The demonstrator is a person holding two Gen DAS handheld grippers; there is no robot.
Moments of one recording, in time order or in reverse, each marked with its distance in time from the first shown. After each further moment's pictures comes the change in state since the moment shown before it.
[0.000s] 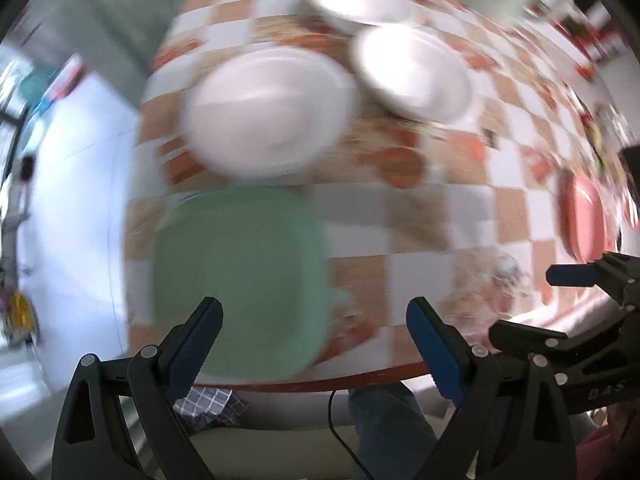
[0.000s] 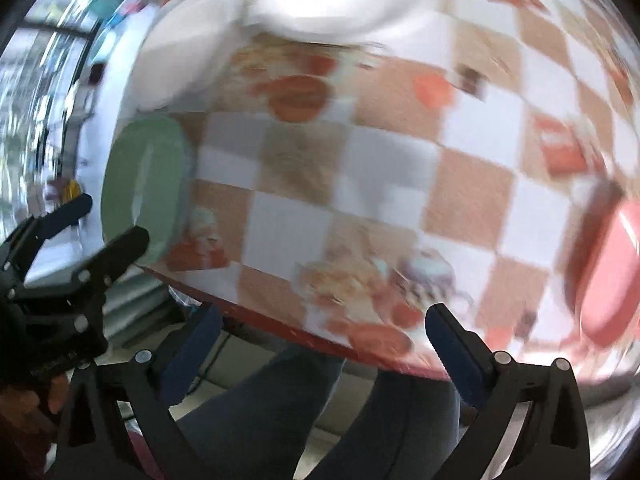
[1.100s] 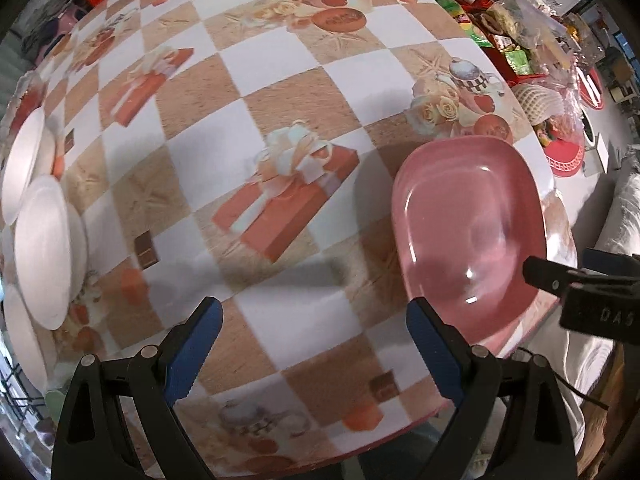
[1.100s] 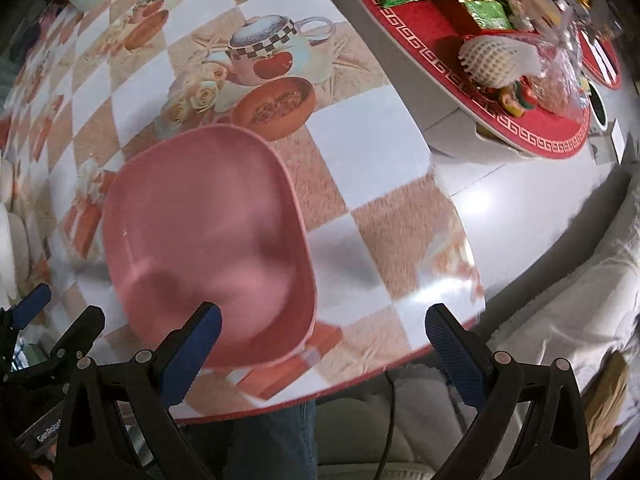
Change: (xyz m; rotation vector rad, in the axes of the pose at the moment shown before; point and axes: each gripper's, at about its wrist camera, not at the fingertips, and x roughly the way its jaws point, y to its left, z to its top) left arm 0.074 -0.306 0.110 0.383 0.070 -0.039; right arm -0.049 -0.324 -0.072 0.615 -0.123 -0.182
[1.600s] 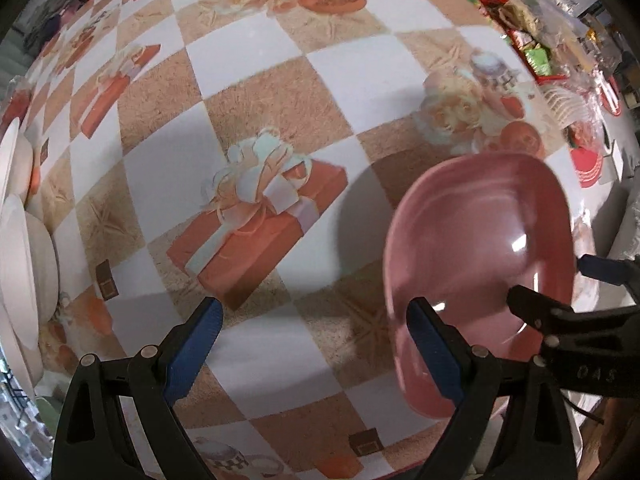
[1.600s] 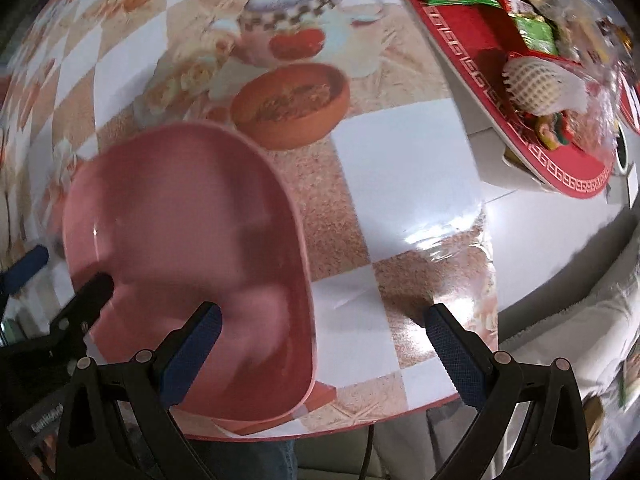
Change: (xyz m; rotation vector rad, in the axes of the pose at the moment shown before) left arm 0.044 -0.024 0.028 -0.022 0.013 0.031; right arm 0.043 -0.004 0.022 -0.133 0.040 0.006
